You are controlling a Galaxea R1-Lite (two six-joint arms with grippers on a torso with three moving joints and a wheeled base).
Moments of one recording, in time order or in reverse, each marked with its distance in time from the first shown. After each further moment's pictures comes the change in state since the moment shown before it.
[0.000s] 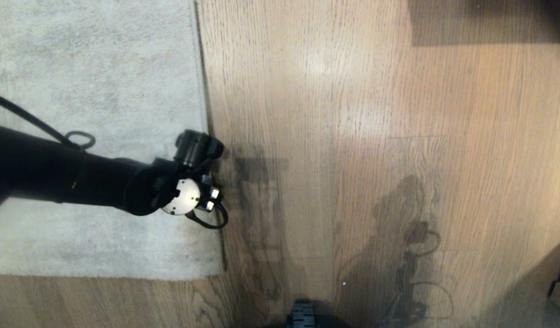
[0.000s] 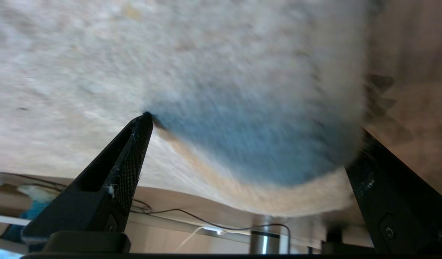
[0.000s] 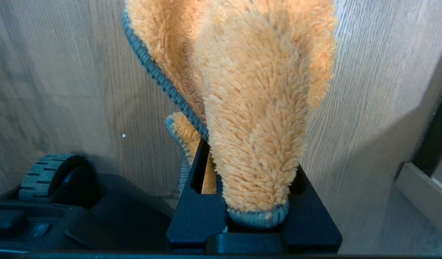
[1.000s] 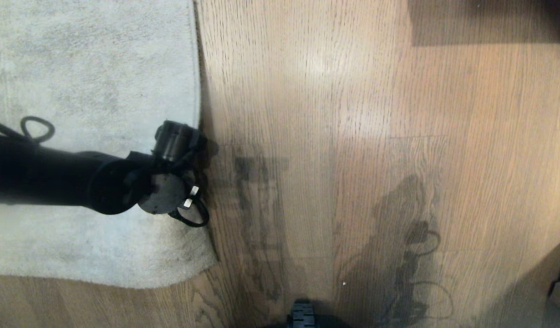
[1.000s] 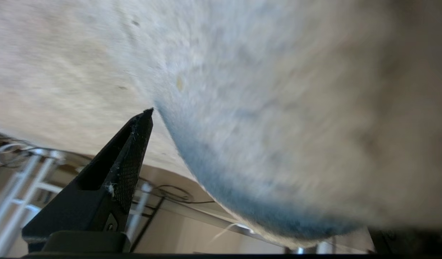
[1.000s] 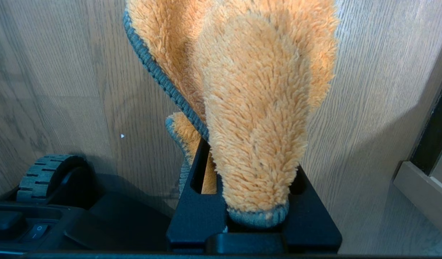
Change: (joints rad) left arm 0.027 -0.100 0.035 0.054 0.150 0.080; right arm 0.000 0.000 0.000 0.001 0.000 0.000
